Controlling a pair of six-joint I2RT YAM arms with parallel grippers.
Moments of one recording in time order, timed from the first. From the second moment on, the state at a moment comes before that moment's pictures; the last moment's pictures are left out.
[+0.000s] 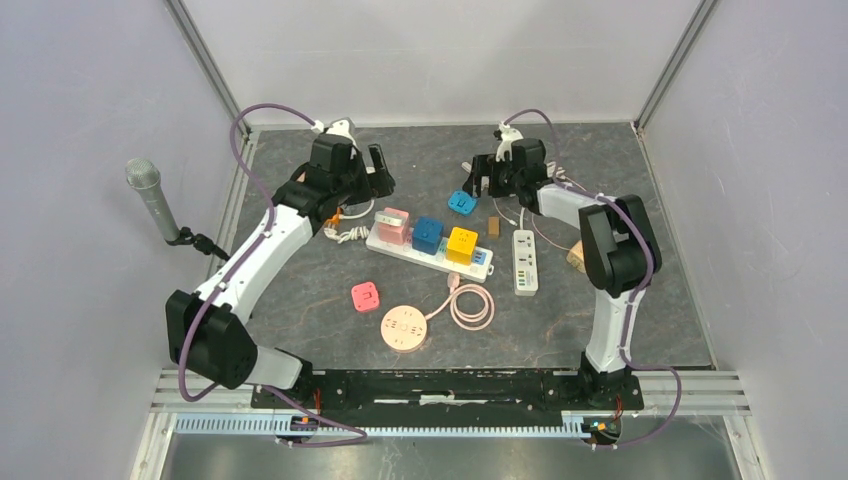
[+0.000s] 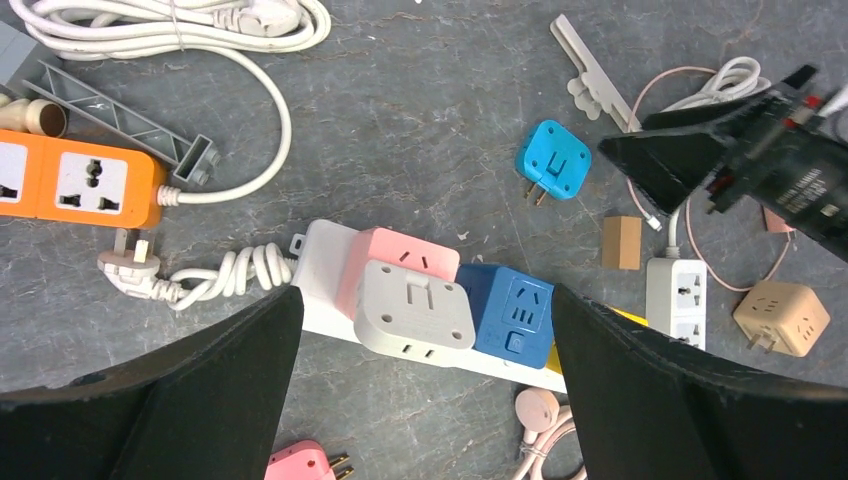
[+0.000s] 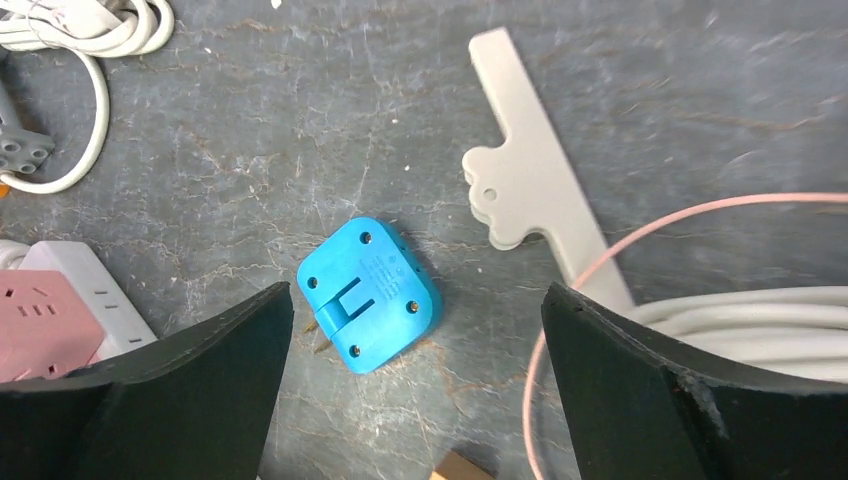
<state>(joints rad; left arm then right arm) -0.39 1.41 1.25 -0.46 -0.09 -0.49 0.30 2.03 1.29 0.14 -0.28 0.24</state>
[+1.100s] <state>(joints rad) -0.48 1.57 1.27 -0.37 0.21 -0.52 0.47 1.61 0.99 -0.07 -0.58 -0.34</state>
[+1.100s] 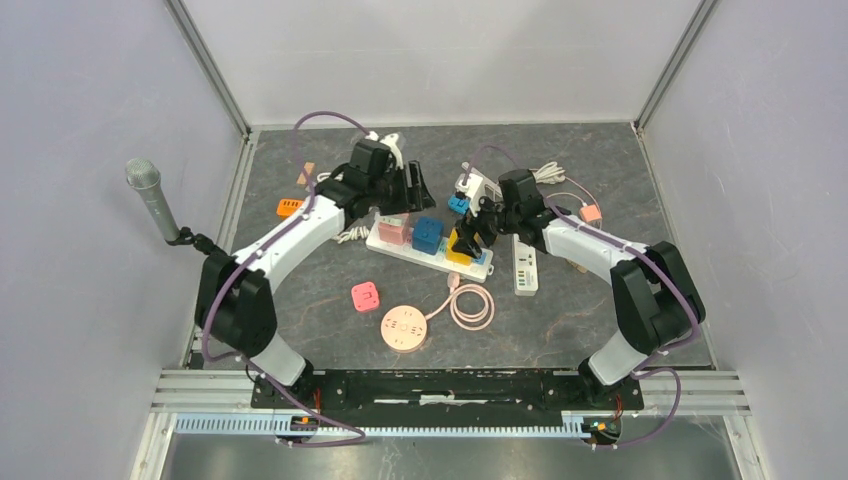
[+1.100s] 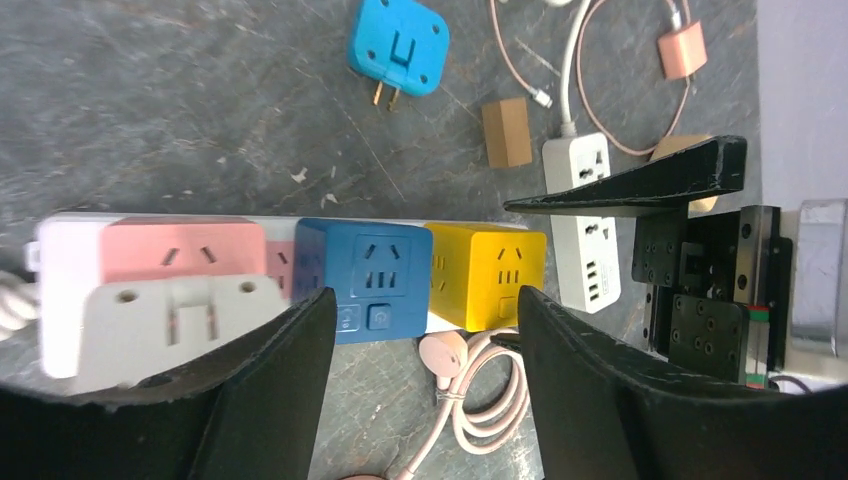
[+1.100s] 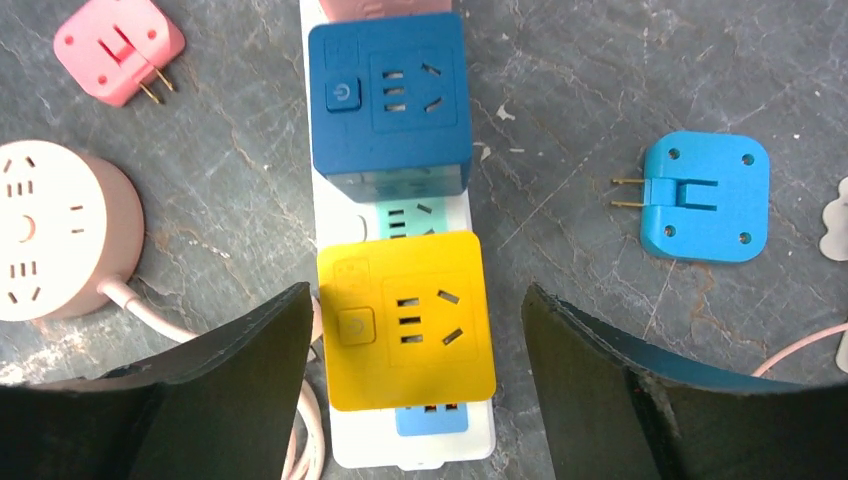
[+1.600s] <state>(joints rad) -0.60 1.73 1.32 -0.43 0.08 -0.45 0.47 1.62 0.93 -0.08 -0.57 -0.44</state>
